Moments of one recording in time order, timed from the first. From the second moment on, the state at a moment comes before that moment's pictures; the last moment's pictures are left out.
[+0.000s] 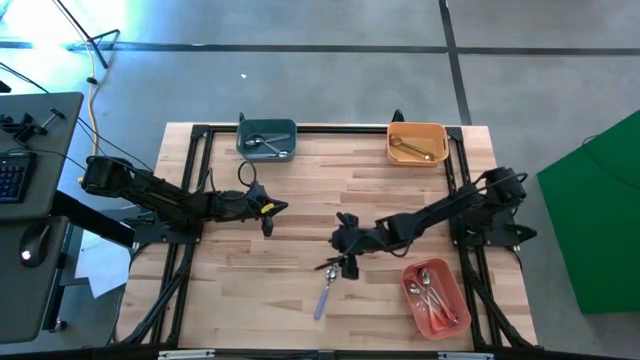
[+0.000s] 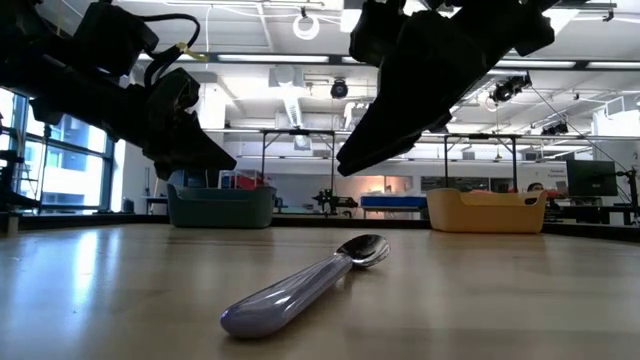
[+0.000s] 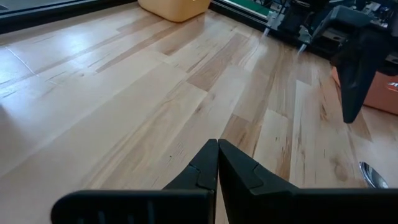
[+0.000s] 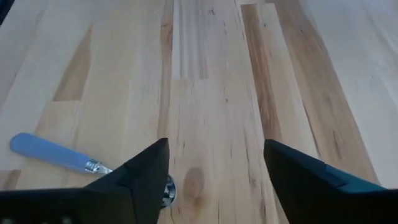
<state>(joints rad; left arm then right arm) -0.03 1.30 0.19 0.73 -0.30 -0.41 0.28 1.75 0.97 0.04 0.18 0.24</state>
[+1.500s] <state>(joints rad) -0.07 1.29 0.19 0.72 -0.30 -0.31 0.27 1.89 1.21 -0.05 0.07 0.01</state>
